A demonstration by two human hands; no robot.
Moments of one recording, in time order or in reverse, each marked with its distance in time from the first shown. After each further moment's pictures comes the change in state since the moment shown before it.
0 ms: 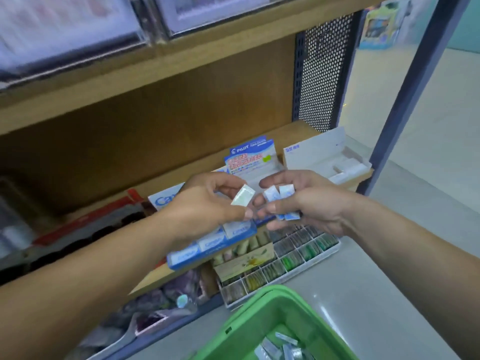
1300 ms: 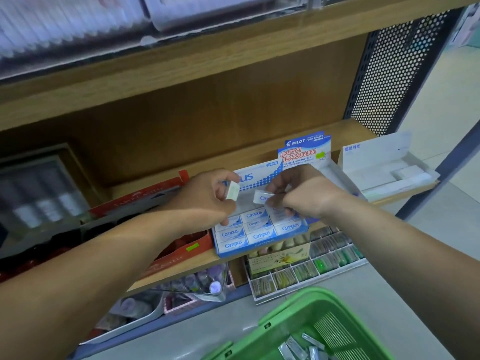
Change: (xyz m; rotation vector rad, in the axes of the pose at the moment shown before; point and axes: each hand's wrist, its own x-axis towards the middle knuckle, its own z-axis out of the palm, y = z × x) left_hand -0.023 -0.061 -0.076 0.226 0.069 -0.113; right_hand 0.074 0.000 0.080 -0.617 0.193 -0.046
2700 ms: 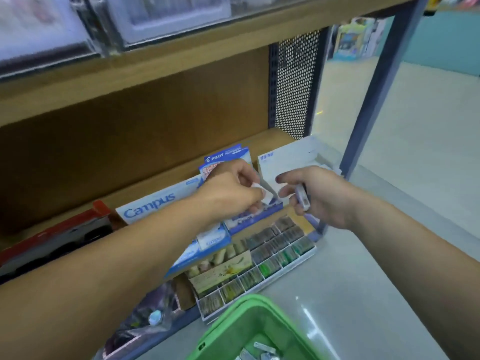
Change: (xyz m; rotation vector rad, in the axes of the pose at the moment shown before) left_hand 0.050 0.133 0.108 -0.262 -0.086 0.131; right_hand -0.052 0.066 -0.124 0.577 0.178 0.231
